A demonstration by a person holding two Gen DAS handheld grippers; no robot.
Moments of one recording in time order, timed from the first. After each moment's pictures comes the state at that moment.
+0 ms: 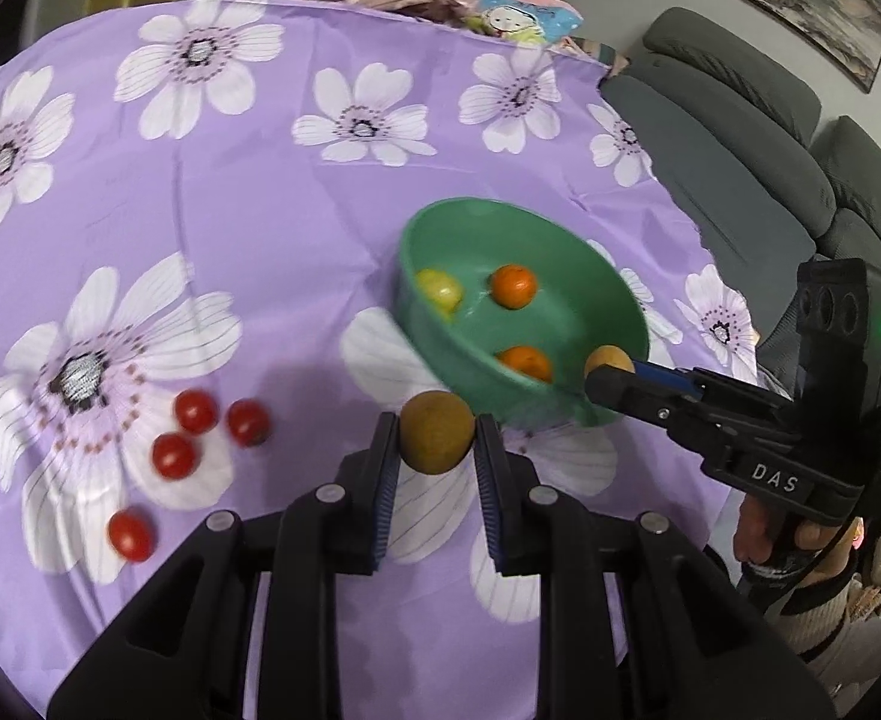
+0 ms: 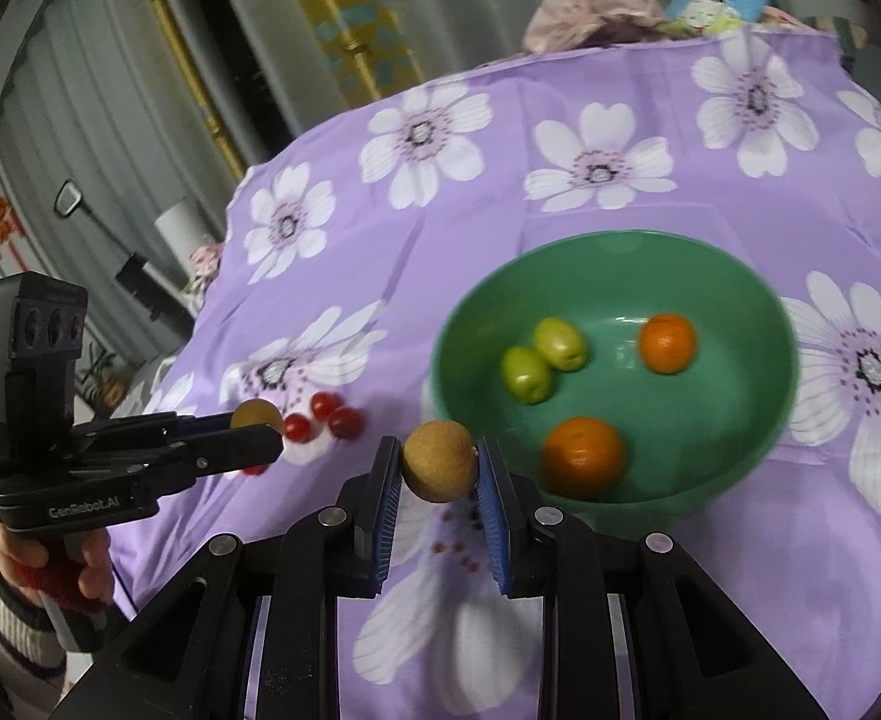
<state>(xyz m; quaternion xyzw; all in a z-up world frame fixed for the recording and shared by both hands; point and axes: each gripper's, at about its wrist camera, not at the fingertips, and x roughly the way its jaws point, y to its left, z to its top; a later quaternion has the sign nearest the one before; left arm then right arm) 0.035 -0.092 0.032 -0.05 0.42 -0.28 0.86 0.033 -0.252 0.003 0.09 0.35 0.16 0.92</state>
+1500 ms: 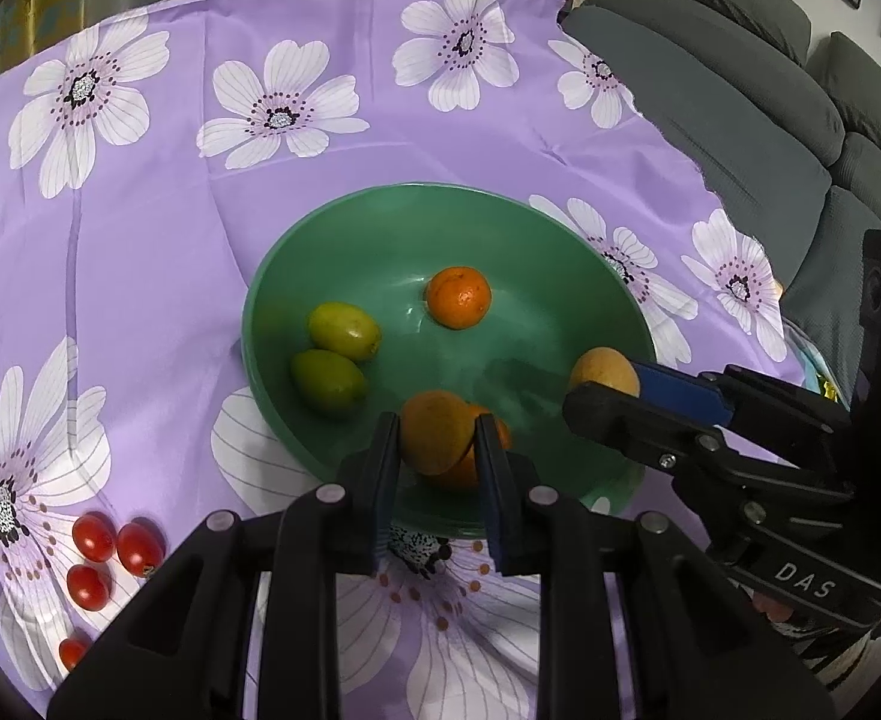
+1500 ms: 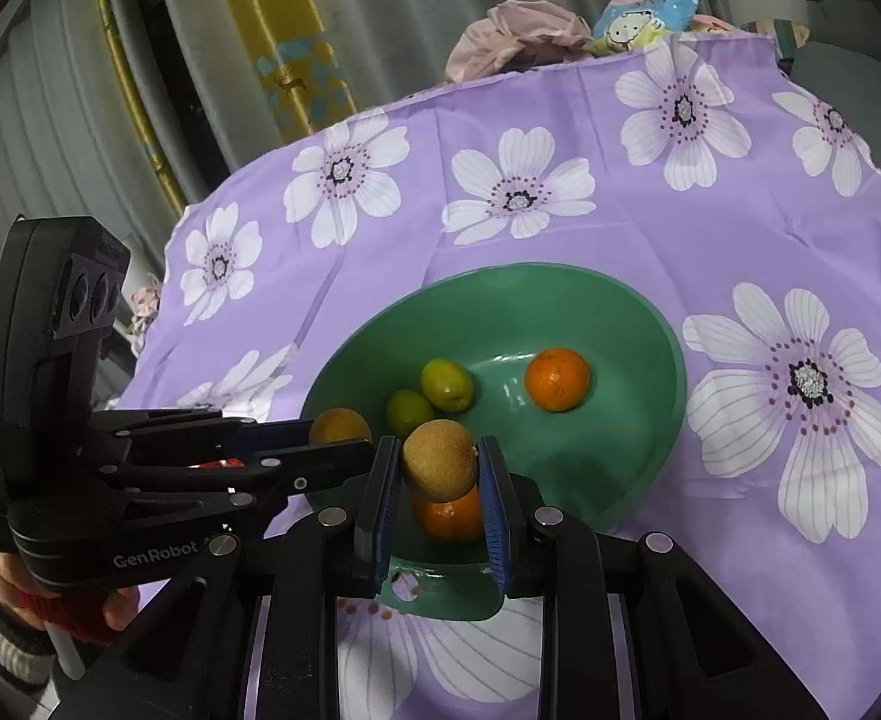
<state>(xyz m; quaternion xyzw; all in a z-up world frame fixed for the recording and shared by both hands) 0.087 -0.188 0.016 0.04 0.44 -0.30 0.85 0.047 -0.293 0.000 0.09 0.33 0.11 0.93</state>
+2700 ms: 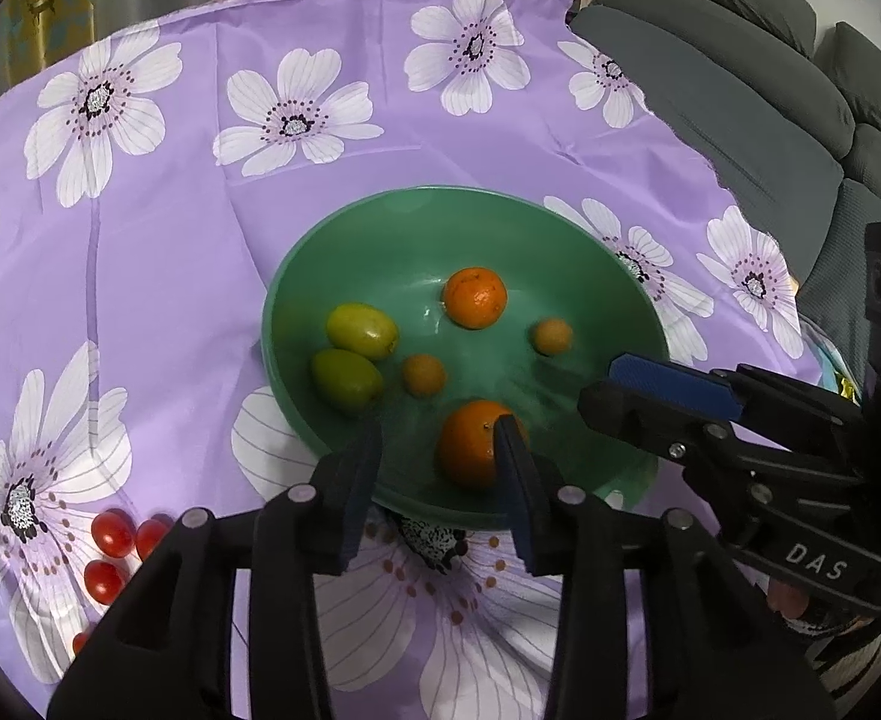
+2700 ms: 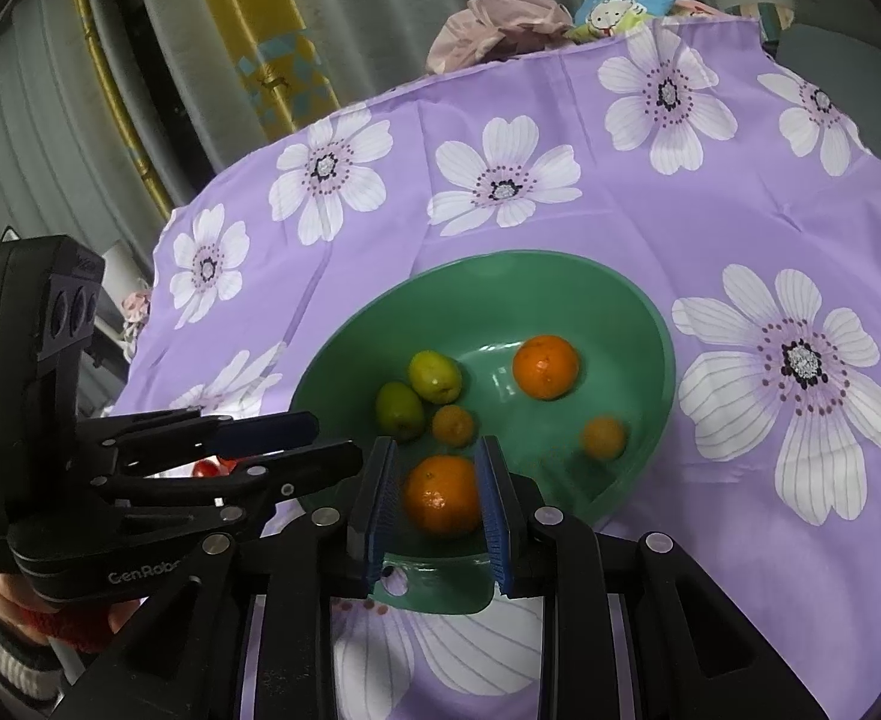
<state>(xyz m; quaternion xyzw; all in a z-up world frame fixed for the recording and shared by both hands) 0.081 -0.186 0.019 0.05 0.43 -0.28 0.86 0.050 -0.300 -0.003 0.10 0.34 0.10 0.93</state>
